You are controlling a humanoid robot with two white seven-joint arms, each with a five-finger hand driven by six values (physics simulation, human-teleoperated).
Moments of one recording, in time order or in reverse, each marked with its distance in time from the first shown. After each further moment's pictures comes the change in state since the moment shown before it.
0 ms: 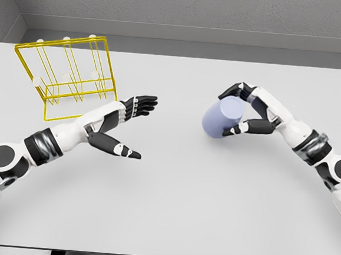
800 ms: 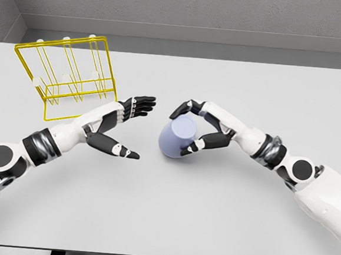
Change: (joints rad) left arm 0.029 0.007 0.022 0.001 -0.002 0.005 -0.007; right arm -0.038 0.124 0.119 -0.035 0.060 0.000 0.024
